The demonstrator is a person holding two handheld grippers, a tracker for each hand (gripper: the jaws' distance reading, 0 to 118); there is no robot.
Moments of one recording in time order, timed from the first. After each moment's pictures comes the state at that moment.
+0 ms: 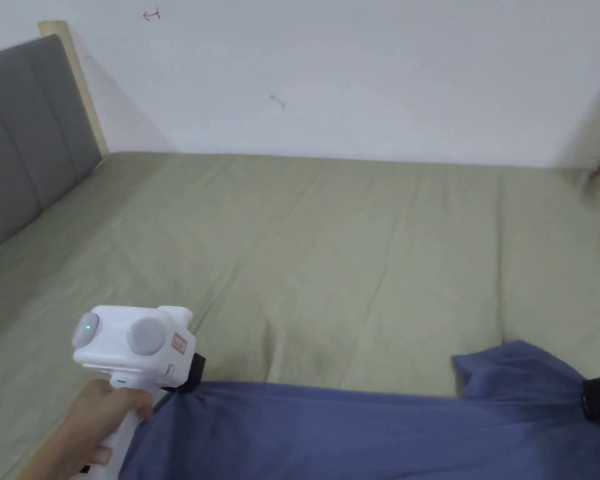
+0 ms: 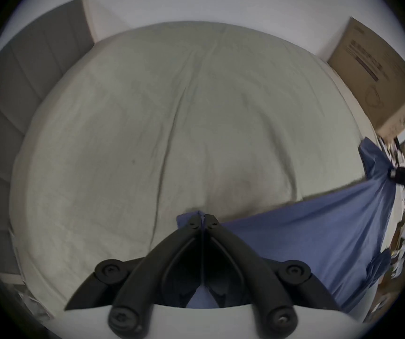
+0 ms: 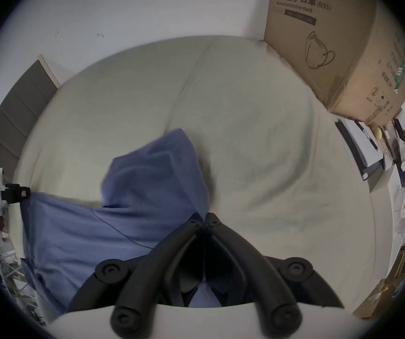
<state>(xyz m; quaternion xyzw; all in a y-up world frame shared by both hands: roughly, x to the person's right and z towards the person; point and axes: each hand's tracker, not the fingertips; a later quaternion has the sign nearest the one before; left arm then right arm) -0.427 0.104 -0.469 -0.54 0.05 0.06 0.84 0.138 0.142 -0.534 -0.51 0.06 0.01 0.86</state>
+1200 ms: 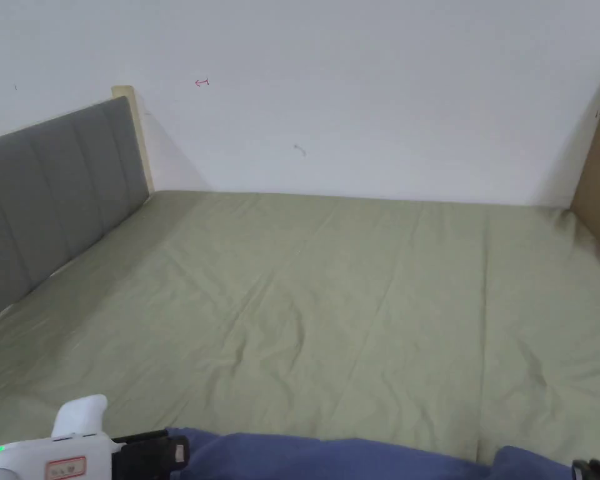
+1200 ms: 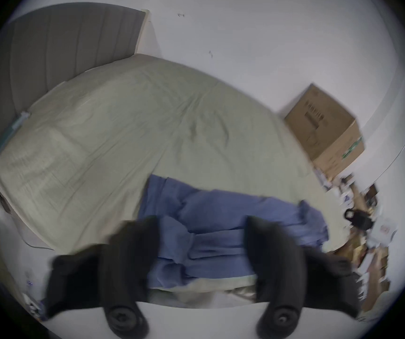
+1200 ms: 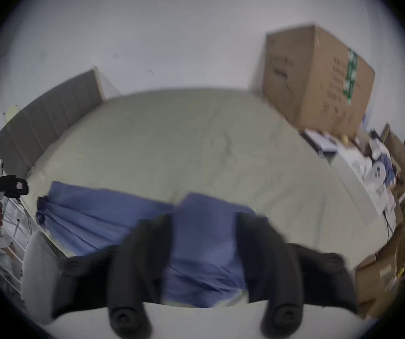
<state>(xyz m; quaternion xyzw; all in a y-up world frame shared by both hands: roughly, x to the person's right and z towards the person) -0.443 0.159 -0.119 -0.35 0.01 0.27 0.90 0.118 0.189 -0.216 -0.31 0.11 0.04 0.94</state>
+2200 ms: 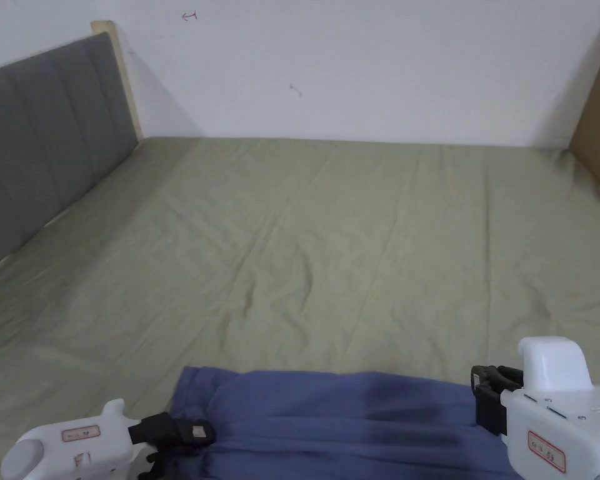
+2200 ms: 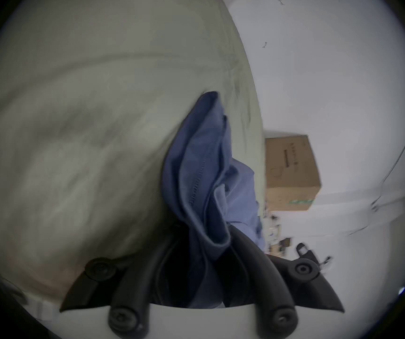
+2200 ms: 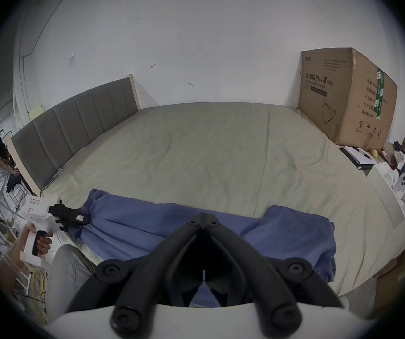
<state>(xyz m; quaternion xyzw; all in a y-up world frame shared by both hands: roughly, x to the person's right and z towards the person) -0.474 0.040 -0.131 -0.40 -0.05 0.55 0.73 0.006 0.182 -0.190 -0.30 0.18 0.02 0.94</state>
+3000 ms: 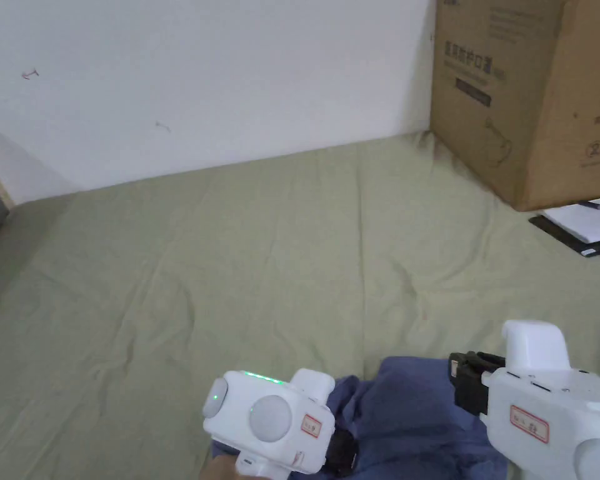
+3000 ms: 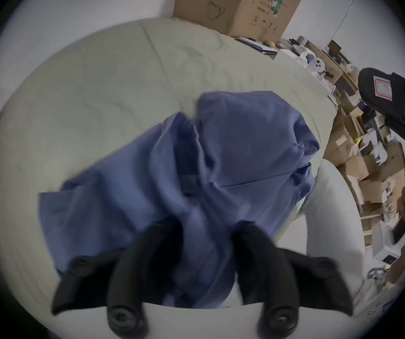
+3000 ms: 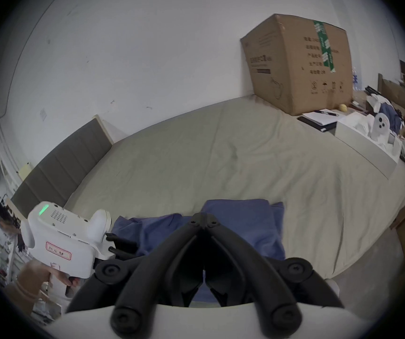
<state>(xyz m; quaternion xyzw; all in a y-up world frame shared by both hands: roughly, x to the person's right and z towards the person) -0.112 0.097 -0.269 -0.55 -0.25 -0.03 0.79 0.157 0.177 -0.186 -0.29 0.10 -0.12 0.94</state>
